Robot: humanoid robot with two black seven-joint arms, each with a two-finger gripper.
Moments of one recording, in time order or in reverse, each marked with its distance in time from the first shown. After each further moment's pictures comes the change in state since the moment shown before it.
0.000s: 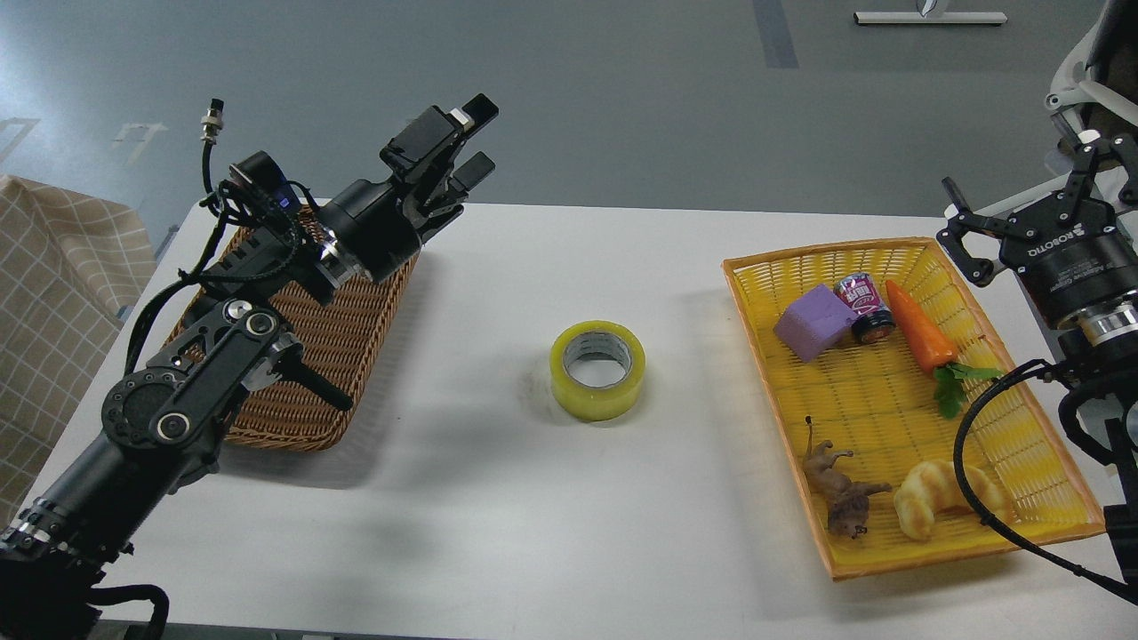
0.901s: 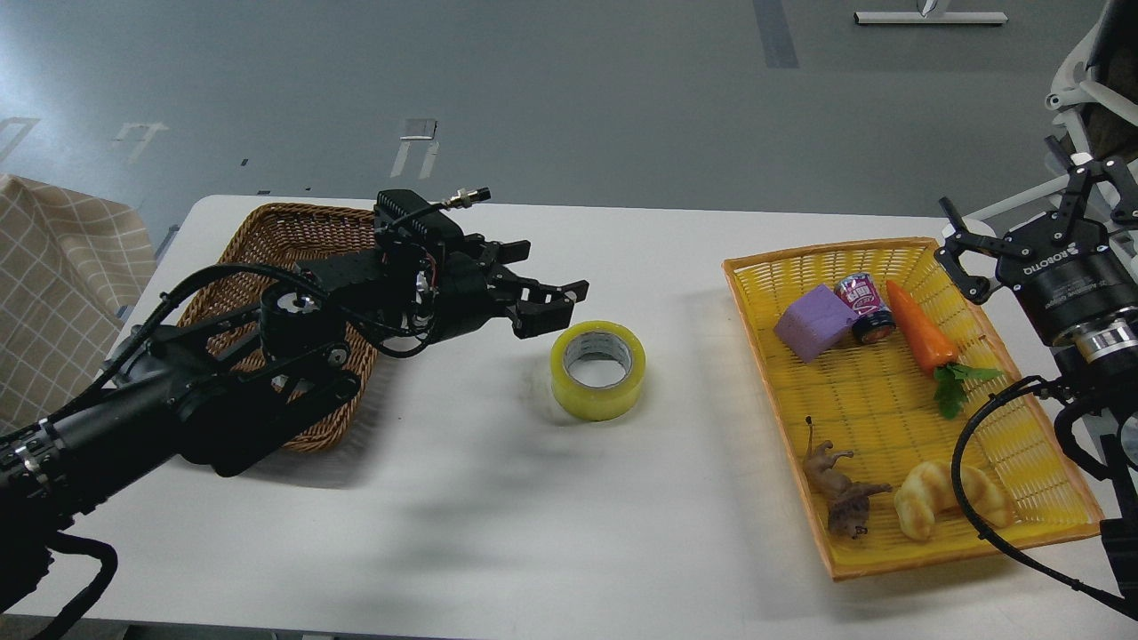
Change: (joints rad) left arm -0.231 0.116 0.509 -0.026 0.690 0.049 0.196; right arm -0.017 0.009 0.001 -0.016 -0.004 0.000 0.004
